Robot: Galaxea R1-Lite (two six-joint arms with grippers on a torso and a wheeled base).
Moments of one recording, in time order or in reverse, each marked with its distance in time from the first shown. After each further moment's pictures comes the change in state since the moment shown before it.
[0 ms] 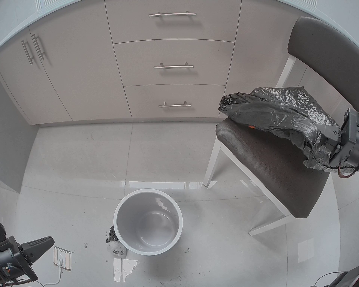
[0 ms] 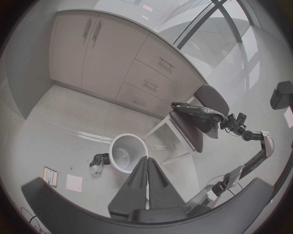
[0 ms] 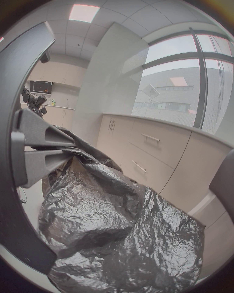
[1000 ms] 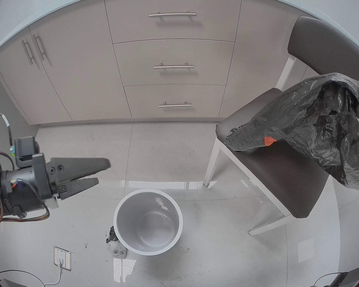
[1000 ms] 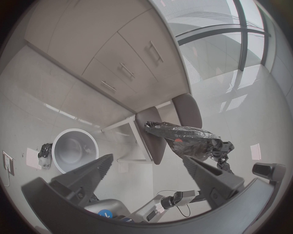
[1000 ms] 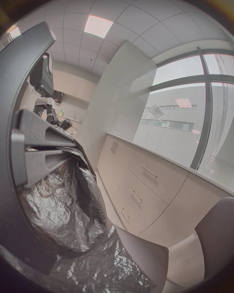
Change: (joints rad) left arm -0.246 0.577 -0.391 -0.243 -0.151 -0.368; right arm 0.136 -0.140 -0.288 0.282 0.000 -0.010
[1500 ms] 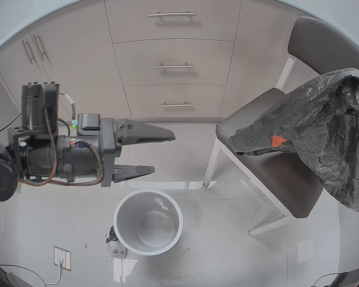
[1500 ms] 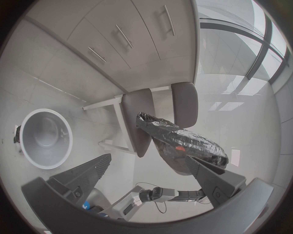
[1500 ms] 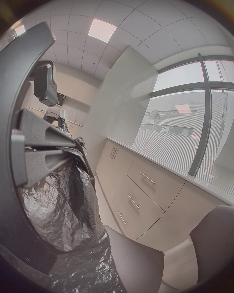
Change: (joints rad) left arm -0.069 0.365 -0.289 0.000 -0.192 -0.153; right arm 0.015 -0.065 -0.007 0.018 0.008 0.001
